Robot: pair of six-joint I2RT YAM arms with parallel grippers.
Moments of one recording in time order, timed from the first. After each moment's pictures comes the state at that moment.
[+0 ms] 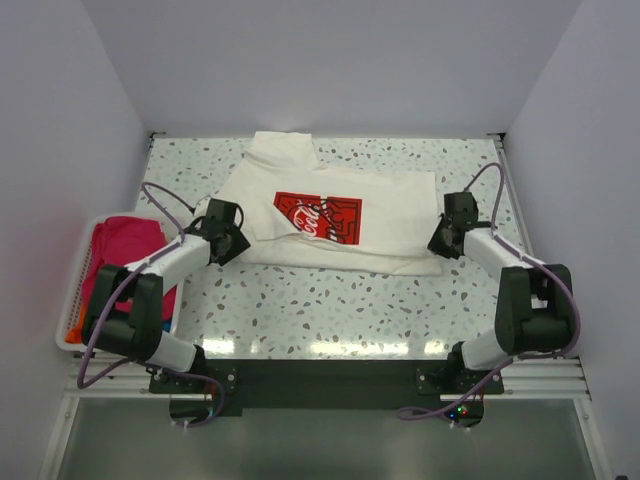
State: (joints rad) left arm -0.24 1.47 0.77 -0.31 -0.23 -0.83; right arm 0.06 1.49 0.83 -0.36 0.16 0.52
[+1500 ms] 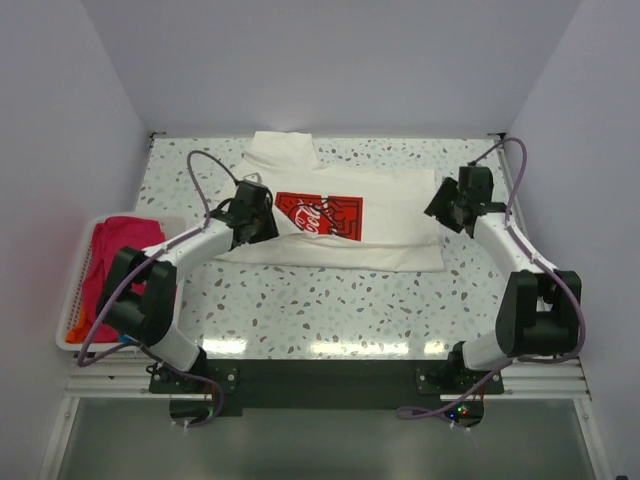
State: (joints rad) left arm -0.37 1.56 0.95 -0.28 -0.12 -0.63; right arm -0.02 1.52 1.04 -0.36 0.01 0.55
